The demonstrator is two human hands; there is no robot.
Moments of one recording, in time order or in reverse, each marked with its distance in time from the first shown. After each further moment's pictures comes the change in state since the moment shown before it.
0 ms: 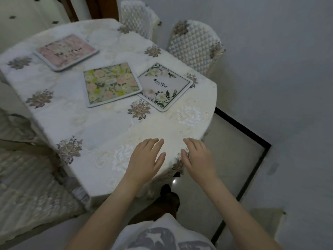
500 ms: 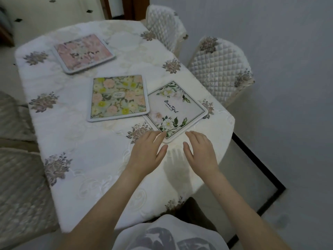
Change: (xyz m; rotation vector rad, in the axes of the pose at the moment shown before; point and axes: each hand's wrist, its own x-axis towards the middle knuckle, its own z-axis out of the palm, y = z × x) left_hand 0.179 -0.033 -0.012 0.012 0.109 -0.175; right_hand 0.214 0.052 -0.011 0.016 -0.056 -0.202
